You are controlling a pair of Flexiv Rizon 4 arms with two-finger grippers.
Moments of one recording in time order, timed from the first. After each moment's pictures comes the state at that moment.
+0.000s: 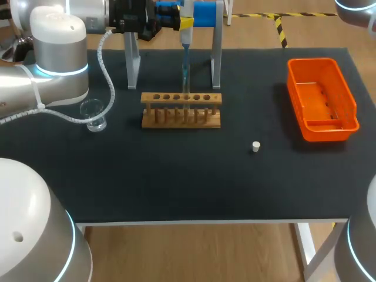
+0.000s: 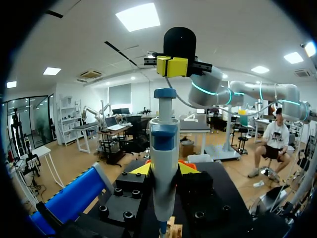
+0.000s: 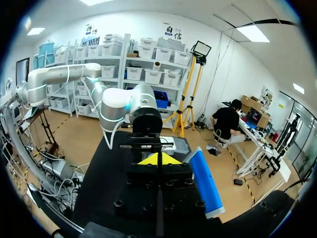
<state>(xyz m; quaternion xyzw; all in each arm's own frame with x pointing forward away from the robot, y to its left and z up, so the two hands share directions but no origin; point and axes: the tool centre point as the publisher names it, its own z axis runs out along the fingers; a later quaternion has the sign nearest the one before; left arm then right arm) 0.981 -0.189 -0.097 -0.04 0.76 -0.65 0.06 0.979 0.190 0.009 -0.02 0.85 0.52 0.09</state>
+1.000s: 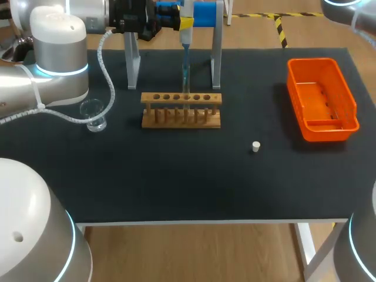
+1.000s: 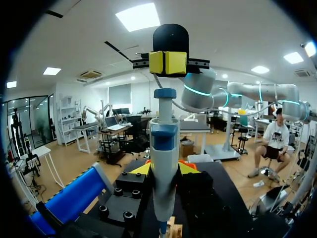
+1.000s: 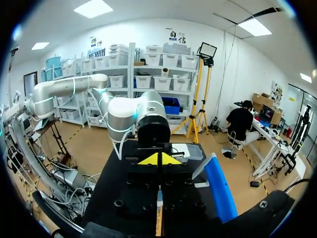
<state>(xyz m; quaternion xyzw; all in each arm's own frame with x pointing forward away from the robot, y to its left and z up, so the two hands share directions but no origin) 0.981 -0.189 -0.097 -0.04 0.76 -0.65 0.06 0.979 0.219 0.004 -0.02 0.84 0.54 0.01</state>
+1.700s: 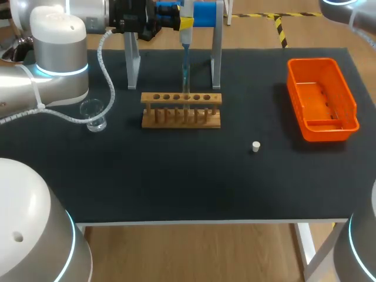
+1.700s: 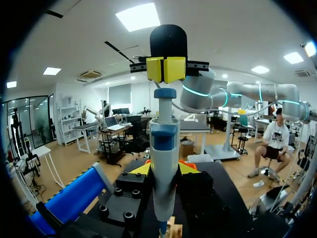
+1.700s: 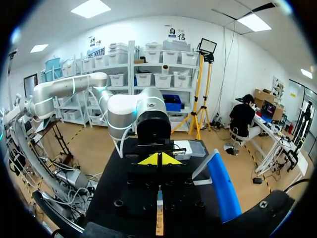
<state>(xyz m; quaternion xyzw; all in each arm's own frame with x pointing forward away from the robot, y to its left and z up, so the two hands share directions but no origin) 0.981 -0.189 -0.097 -0.04 0.76 -0.65 0.06 0.979 0.220 -0.006 -0.02 0.84 0.54 0.00</state>
